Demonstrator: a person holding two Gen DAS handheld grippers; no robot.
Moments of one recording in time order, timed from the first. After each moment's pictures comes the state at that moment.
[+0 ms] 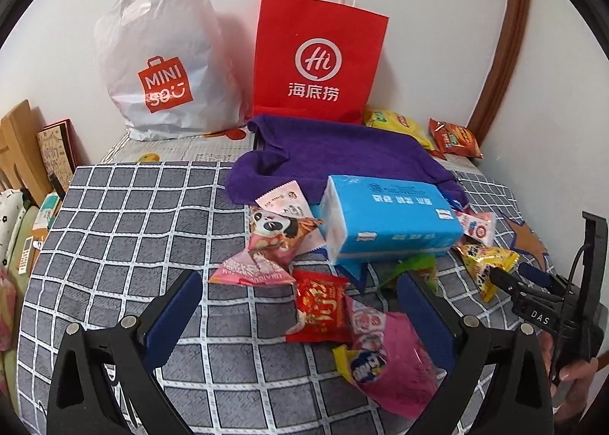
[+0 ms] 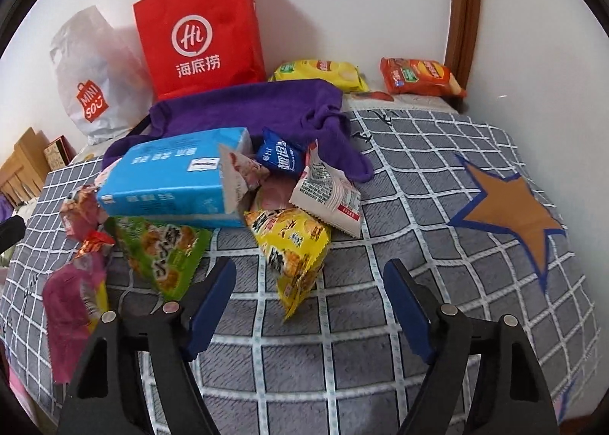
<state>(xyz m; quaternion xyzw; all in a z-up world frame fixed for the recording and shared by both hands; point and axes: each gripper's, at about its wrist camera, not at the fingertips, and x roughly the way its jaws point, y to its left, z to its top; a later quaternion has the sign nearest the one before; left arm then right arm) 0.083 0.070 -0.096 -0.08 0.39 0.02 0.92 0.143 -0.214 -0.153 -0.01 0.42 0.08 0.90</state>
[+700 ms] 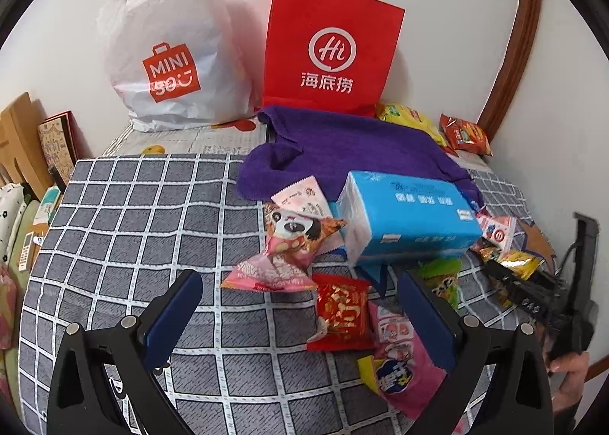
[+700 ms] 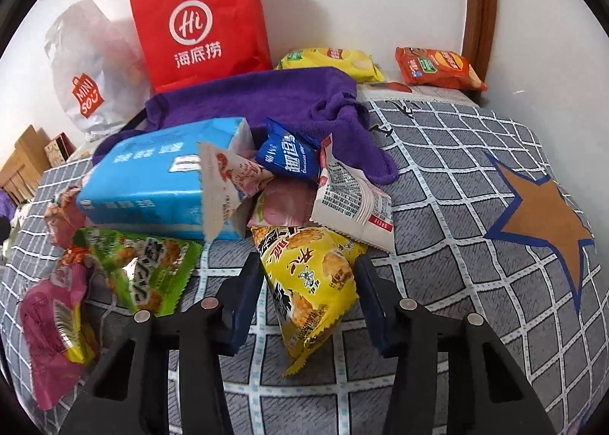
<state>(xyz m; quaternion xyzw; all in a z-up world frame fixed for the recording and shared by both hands) 0.096 0.085 -0.109 -0.08 0.40 0.03 0.91 0.163 -0.206 -0.171 0.00 0.42 0.10 0.90</state>
